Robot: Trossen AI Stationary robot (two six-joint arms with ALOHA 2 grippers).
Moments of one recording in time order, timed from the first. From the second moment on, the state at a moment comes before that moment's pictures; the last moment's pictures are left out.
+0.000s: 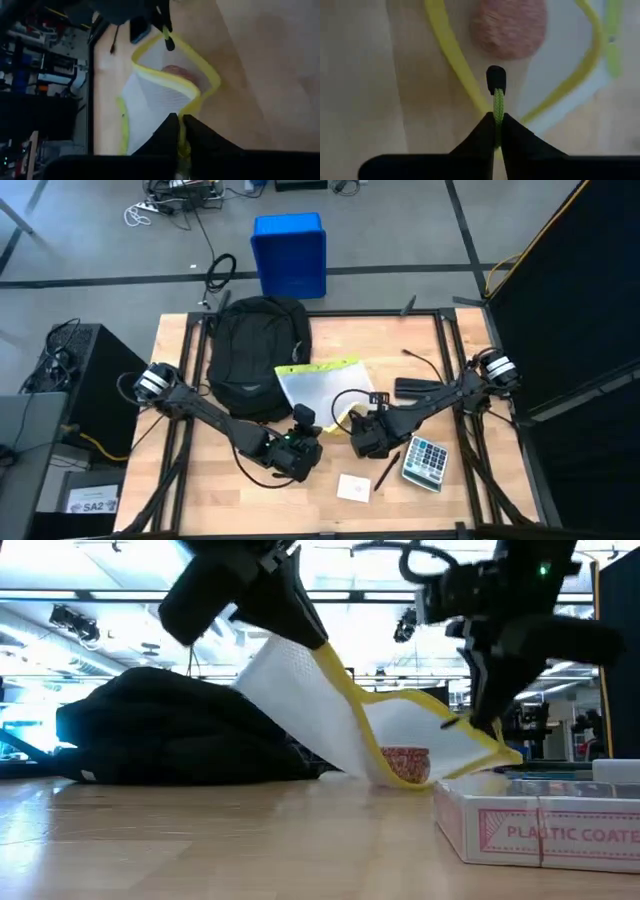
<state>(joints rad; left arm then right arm) -0.48 1.79 1.27 -0.40 -0.82 0.23 0.41 1.78 1.24 -1.01 0.45 0.42</state>
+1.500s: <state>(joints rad) -0.42 1.55 1.27 -0.67 -0.98 0.02 0.53 1.77 1.82 -1.57 0.84 0.55</state>
